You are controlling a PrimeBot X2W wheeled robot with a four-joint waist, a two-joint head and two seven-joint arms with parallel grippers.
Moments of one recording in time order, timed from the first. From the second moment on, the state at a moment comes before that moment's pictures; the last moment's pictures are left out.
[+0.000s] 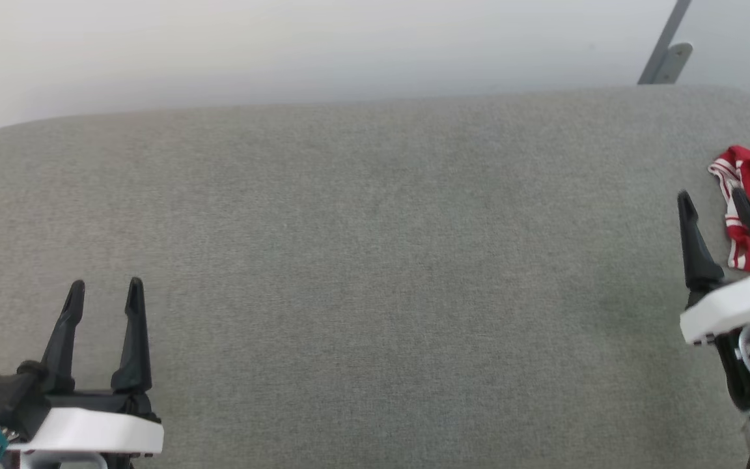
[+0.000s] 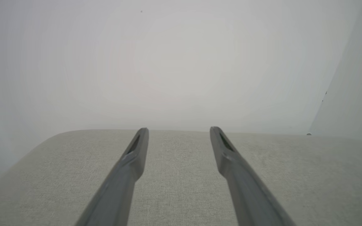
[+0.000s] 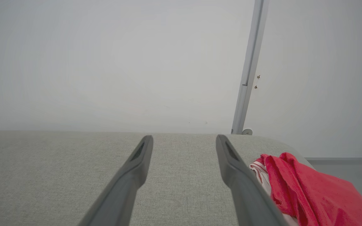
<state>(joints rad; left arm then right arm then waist) 0.00 0.21 0.05 0.01 -0.33 -0.13 -0.26 -0.39 -0.32 0.01 0.47 0.32 0.13 -0.24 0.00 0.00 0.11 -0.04</state>
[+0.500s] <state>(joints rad) 0.14 0.18 0.10 -0.04 -0.30 -0.13 -0.26 -0.11 -0.20 -0.13 0.27 0.30 0.13 -0.26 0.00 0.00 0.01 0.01</state>
